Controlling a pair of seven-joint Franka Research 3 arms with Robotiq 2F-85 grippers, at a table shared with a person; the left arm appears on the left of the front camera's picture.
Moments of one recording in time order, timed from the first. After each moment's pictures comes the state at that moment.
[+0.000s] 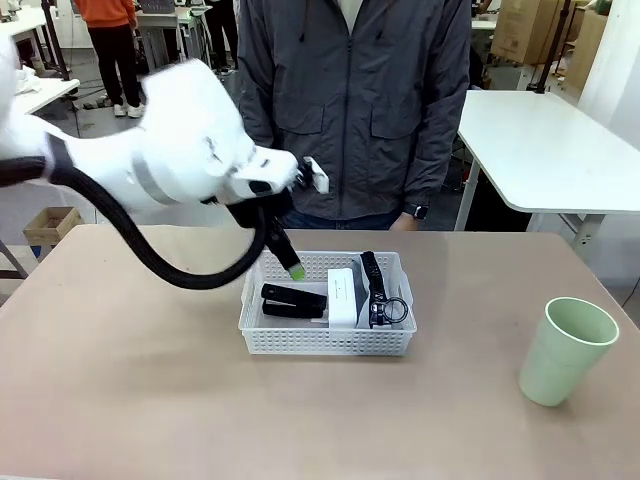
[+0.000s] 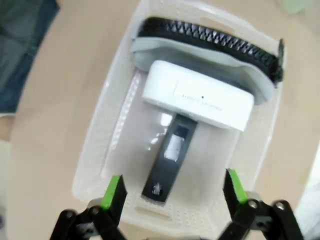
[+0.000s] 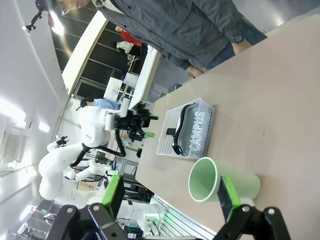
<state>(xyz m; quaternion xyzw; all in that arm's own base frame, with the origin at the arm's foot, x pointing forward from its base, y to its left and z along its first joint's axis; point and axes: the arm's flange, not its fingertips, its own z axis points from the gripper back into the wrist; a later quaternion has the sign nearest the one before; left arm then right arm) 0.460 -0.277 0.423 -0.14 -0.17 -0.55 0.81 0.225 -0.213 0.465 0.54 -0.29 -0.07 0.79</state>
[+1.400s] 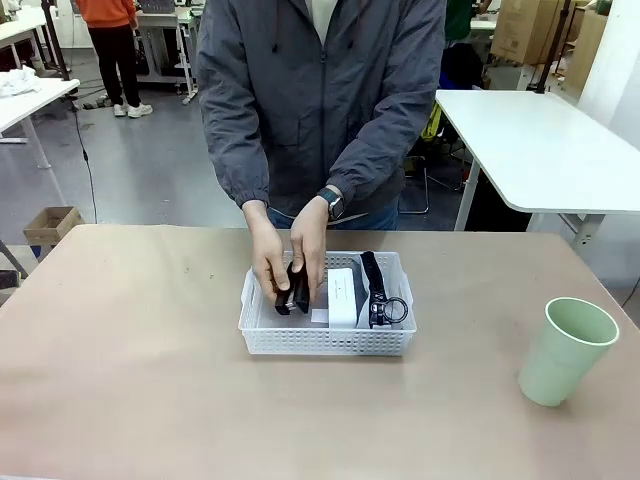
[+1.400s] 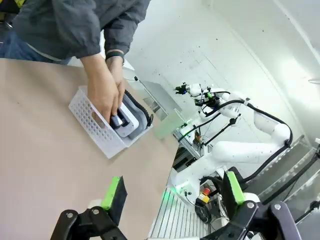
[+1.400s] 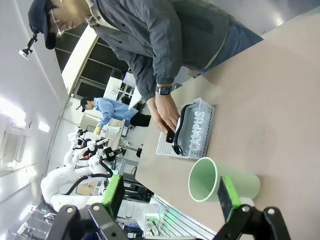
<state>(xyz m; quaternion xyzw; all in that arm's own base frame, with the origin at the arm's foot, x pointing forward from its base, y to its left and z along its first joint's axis) 0.282 0.155 0.358 -0.63 -0.33 -0.17 0.68 0.225 -0.213 0.465 0.54 -0.29 -0.07 0.79</state>
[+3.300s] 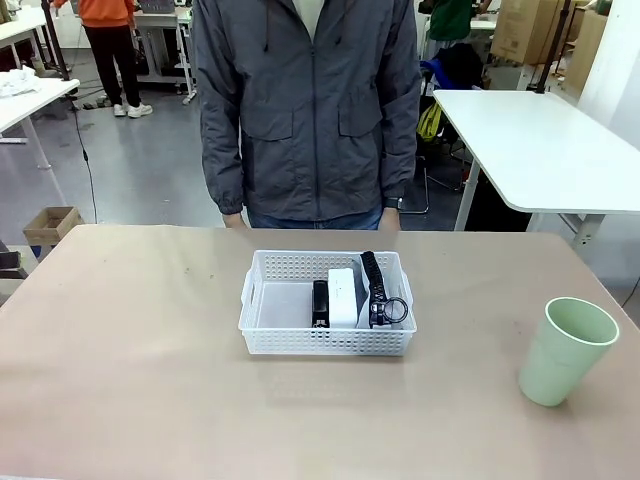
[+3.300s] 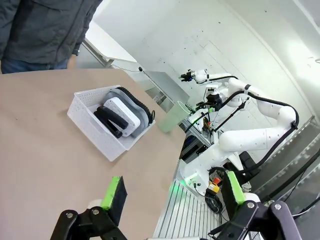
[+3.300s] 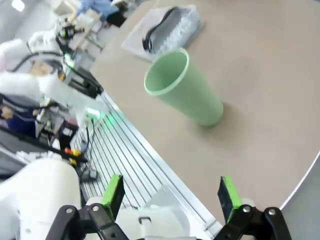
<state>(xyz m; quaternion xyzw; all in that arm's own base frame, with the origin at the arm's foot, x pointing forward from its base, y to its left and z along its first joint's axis) 0.290 0.144 0.397 -0.60 -0.33 -0.22 0.69 0.185 -0.228 0.398 0.42 -0.23 0.22 0.85</state>
